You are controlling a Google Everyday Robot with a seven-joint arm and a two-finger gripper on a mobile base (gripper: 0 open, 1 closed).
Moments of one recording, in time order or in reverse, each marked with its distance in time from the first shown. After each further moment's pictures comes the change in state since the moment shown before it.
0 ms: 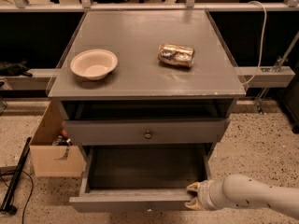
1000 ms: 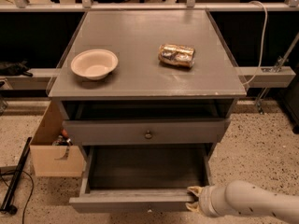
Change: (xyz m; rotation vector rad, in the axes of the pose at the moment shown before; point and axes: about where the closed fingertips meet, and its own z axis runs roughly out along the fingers) arm 0.006 0.028 -0.004 -0.024 -0.004 0.000
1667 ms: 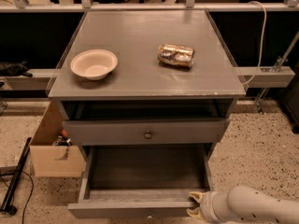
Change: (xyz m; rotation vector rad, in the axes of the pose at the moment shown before) arm 0.004 0.012 -0.003 -0.009 -0.006 0.006
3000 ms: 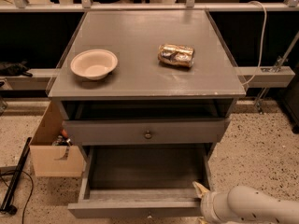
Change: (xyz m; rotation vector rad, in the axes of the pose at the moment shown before) arm 0.000 0.000 0.000 0.000 0.000 0.000
